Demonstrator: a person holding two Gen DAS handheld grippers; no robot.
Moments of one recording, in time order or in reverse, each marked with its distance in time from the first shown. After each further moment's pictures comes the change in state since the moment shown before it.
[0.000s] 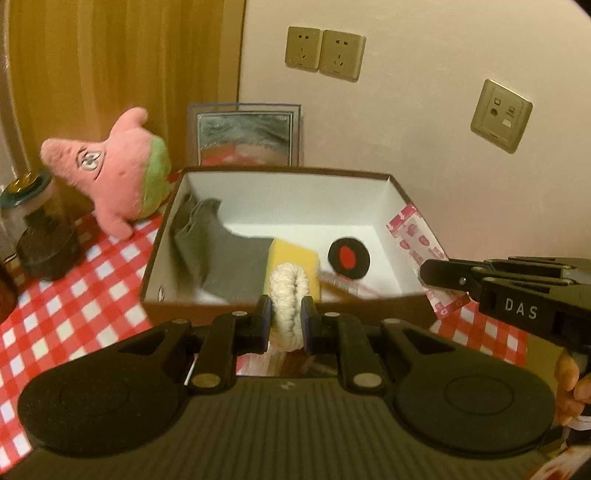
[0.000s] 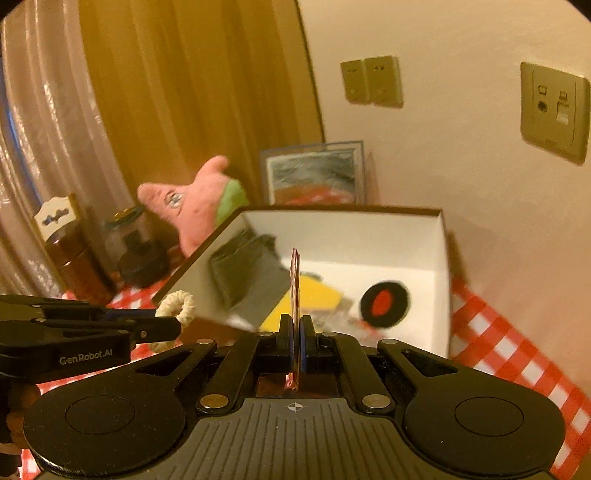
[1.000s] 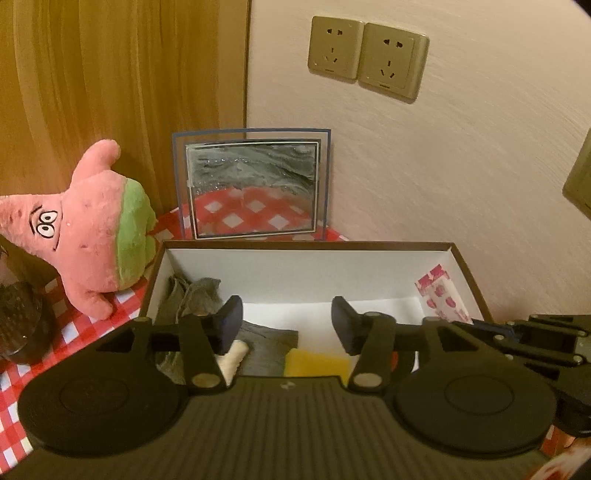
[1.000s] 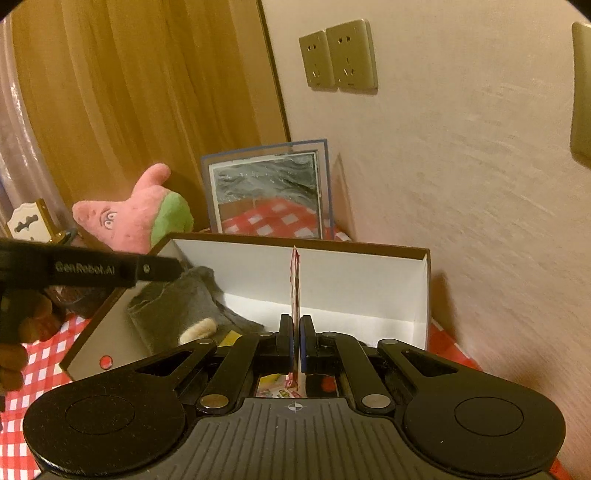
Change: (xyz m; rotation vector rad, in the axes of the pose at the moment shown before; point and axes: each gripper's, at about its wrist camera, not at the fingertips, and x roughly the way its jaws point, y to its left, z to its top) left arm 0.126 0.016 0.111 -0.012 0.031 0.061; right arm 0.107 -0.080 0.065 0.008 0.056 -0.016
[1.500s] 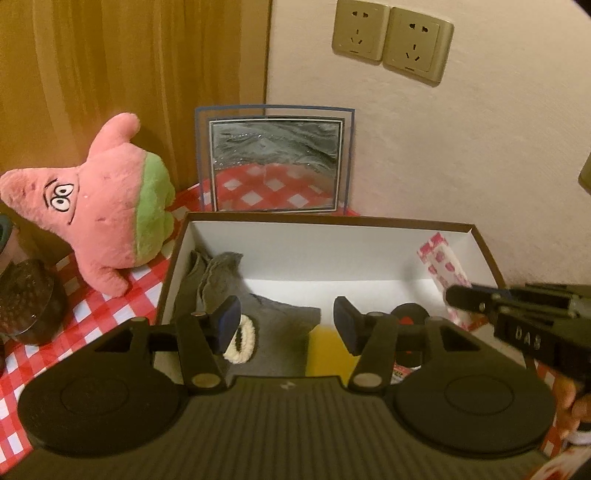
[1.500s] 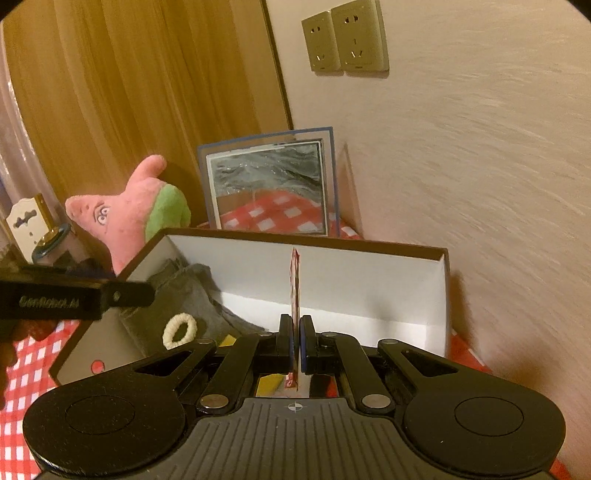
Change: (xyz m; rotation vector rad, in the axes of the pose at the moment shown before) left arm 0.002 0.021 -0.015 -0.025 0.044 0.022; right arm 0.027 -0.001 0.006 0.010 0.019 0.011
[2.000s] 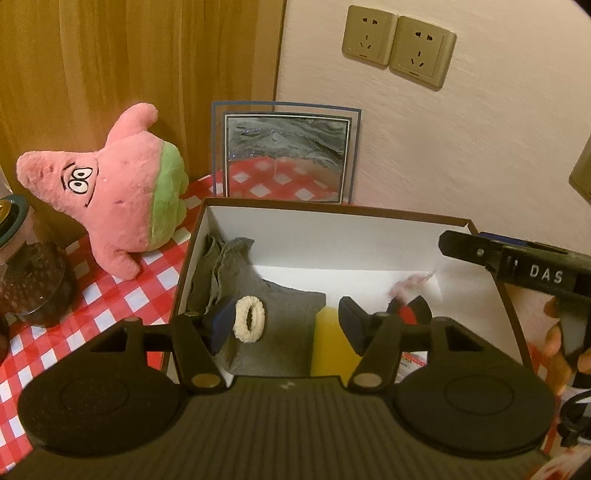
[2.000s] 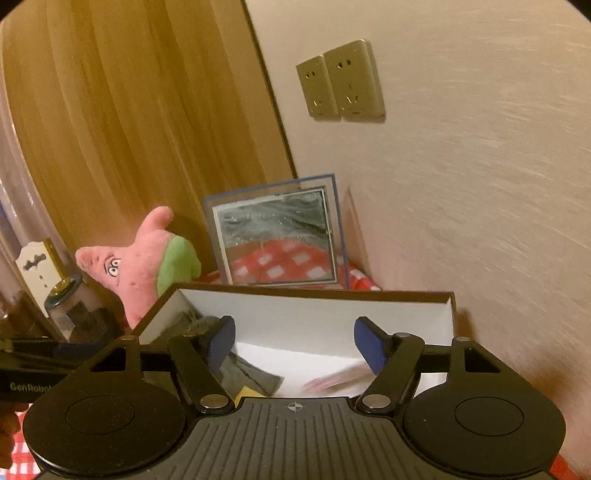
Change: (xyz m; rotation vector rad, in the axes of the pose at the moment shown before) left arm -0.021 0.013 -0.016 -0.029 -0.002 -0.011; right arm -0.010 0.000 0.014 0.058 -0.116 0.038
